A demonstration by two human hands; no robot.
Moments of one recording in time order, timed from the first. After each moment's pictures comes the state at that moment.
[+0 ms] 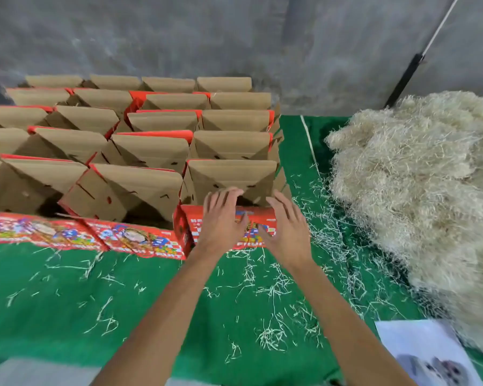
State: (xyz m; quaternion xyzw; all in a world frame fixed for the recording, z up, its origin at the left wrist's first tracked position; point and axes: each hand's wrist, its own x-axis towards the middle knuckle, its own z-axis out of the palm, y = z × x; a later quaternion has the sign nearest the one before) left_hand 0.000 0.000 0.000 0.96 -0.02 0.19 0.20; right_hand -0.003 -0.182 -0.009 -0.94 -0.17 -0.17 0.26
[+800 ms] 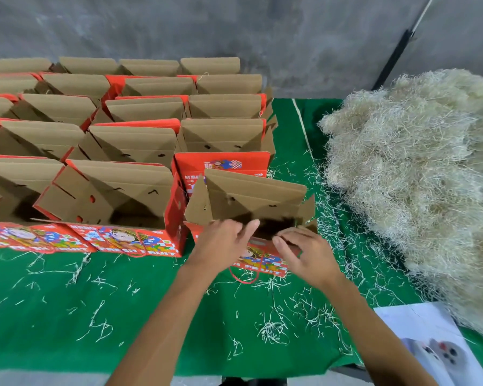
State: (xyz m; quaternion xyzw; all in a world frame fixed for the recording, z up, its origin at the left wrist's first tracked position) left_hand -0.043 -0.008 0.027 0.97 -0.05 0.00 0.22; right_hand -0.036 -0.230 -0.013 -0.90 -0.24 -0.13 0.33
